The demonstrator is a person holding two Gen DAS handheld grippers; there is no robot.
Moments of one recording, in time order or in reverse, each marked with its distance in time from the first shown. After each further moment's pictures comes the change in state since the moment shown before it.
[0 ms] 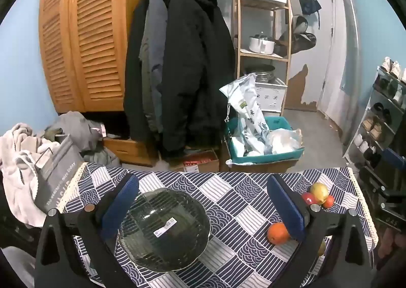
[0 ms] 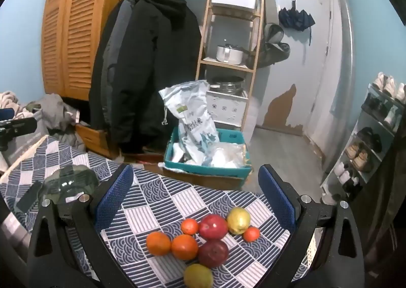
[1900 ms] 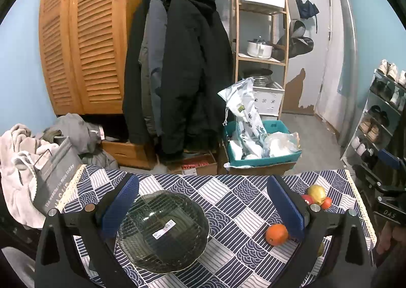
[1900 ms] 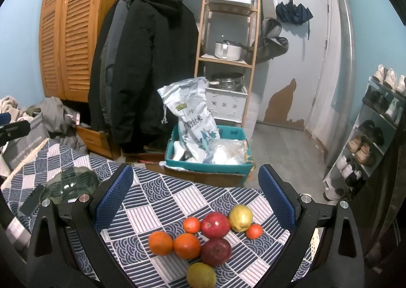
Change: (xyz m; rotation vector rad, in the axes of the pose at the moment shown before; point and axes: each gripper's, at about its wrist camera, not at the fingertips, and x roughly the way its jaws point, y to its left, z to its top) left arm -0.003 0.000 0.000 0.006 -0.031 -0.011; right arm 0.006 0.001 -0.008 0.041 0.019 0.016
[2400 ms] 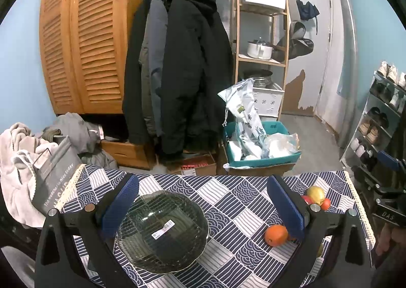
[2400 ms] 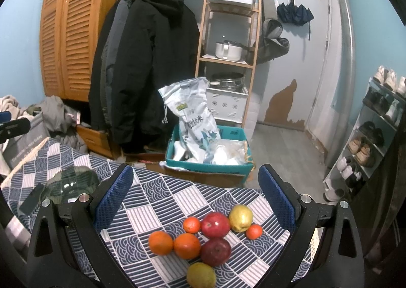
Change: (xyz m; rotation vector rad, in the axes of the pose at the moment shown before) left arm -0.001 0.001 -0.001 -0.003 -0.001 -0.002; right arm 0.000 0.000 0.000 -0.002 0.002 -0.001
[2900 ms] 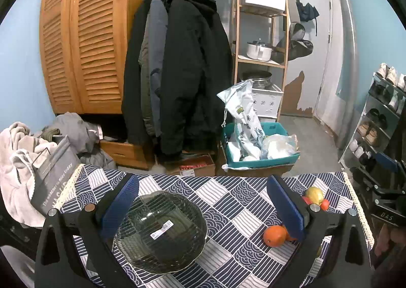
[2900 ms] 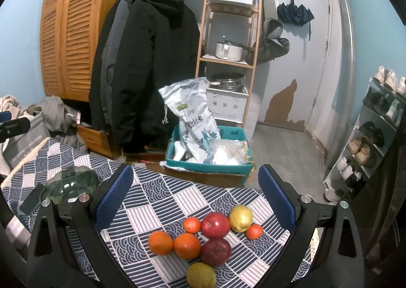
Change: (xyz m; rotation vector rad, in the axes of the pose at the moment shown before) left arm -0.001 0.001 0.001 -0.001 -0.002 -0.002; right arm 0.000 0.001 0.000 0.001 0.000 0.000
